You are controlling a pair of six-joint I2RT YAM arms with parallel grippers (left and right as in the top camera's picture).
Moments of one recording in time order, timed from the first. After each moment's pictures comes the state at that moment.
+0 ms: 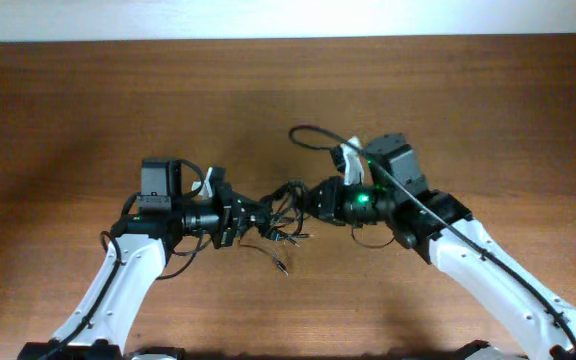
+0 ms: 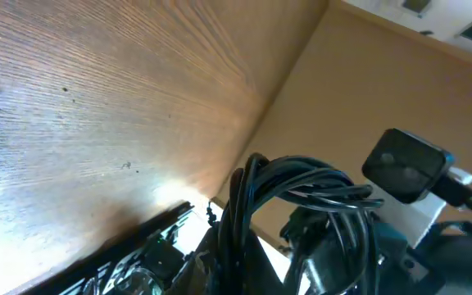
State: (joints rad) left arm -0.05 1.35 0.71 -0.33 1.08 -1.04; right arm 0.49 1.40 0.92 -0.26 -0.72 0.83
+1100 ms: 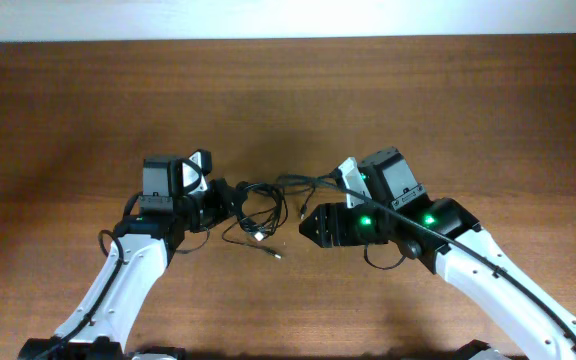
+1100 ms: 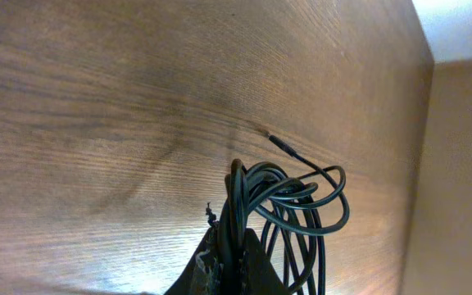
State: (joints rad) left arm -0.05 1.36 0.70 -0.25 0.58 -0.61; right arm 0.54 1.33 0.97 -0.61 -0.53 0.56
